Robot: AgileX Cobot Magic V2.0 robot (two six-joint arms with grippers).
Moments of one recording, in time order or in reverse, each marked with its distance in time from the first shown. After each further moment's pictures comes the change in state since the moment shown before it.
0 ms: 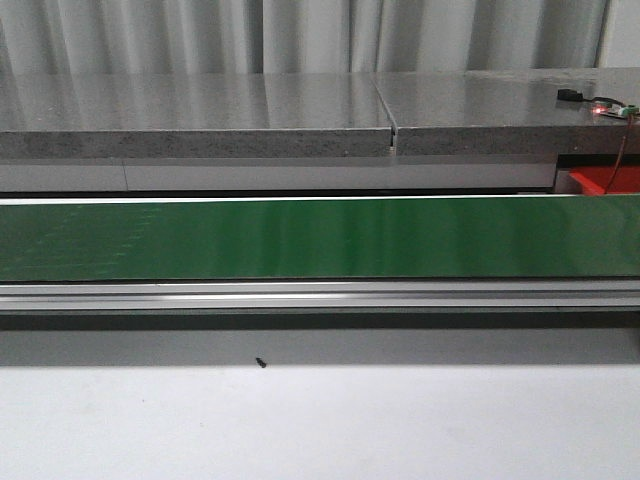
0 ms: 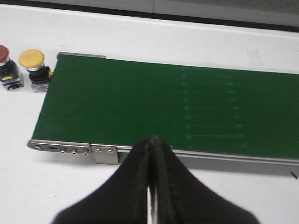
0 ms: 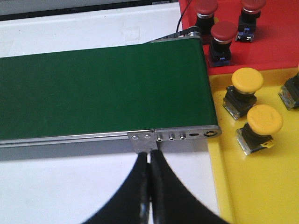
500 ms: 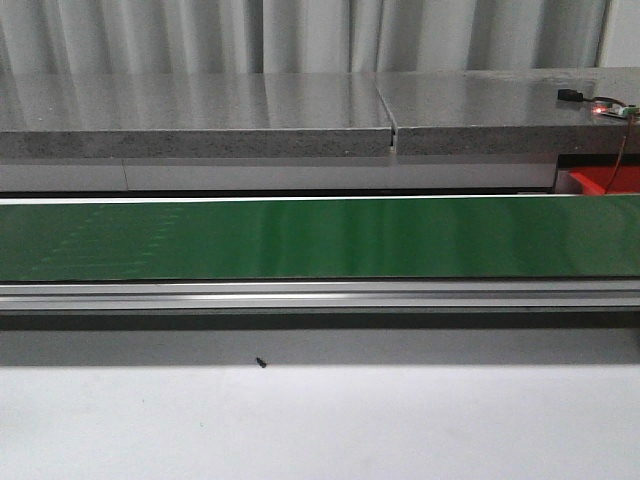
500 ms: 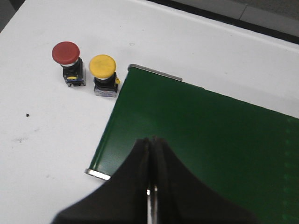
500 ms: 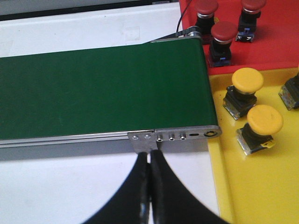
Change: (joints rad) left arm 0.278 0.418 -0.256 -0.050 -0.019 0.062; right arm 0.000 0.000 0.000 0.000 0.000 0.000
